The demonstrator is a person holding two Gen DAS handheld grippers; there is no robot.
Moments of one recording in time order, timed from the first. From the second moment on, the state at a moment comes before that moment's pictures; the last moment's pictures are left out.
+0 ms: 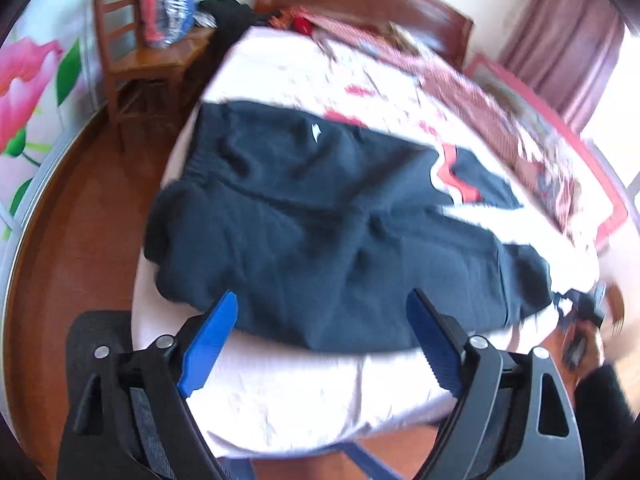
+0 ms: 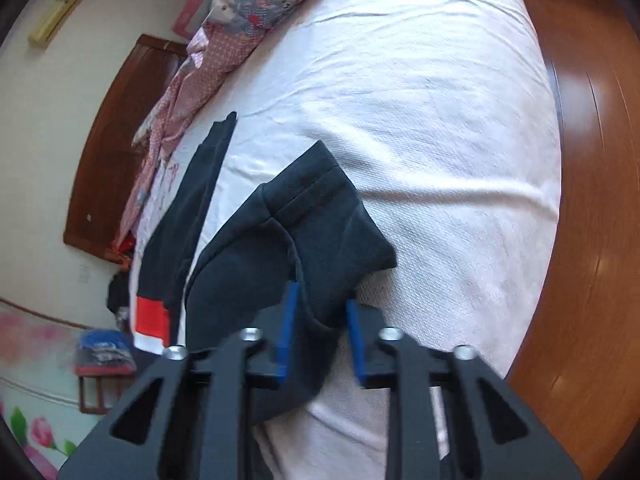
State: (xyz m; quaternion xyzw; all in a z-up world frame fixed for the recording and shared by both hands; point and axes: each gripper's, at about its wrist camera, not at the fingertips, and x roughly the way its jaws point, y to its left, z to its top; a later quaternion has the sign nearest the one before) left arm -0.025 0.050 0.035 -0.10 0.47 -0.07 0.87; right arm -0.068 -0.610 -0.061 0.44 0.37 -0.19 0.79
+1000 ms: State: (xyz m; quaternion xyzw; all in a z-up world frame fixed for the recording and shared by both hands) left arm 0.018 0.243 -0.101 -0.50 0.53 0.06 0.68; right arm -0.062 -0.516 0.018 0.29 0.41 -0.25 0.83
